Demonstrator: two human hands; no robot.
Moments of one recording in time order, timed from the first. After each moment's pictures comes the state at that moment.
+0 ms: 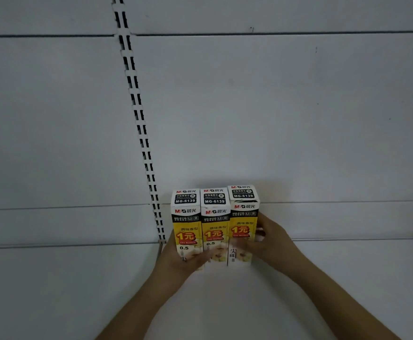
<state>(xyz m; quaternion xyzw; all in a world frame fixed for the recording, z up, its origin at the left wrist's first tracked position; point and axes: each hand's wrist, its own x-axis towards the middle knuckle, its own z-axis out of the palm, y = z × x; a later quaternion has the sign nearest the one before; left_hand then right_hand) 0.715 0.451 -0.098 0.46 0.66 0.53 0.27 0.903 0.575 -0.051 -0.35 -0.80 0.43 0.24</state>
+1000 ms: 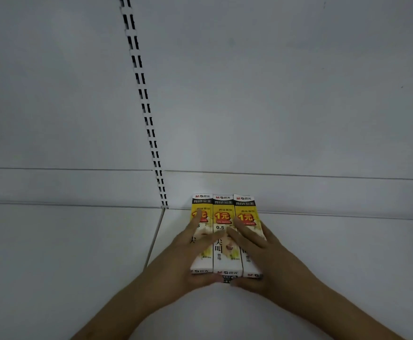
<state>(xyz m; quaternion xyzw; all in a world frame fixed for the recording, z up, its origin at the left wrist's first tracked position) 0.760 0.390 -0.093 0.67 0.68 0.27 0.16 0.959 0.524 -0.086 -0.22 -0.96 0.15 0.03</state>
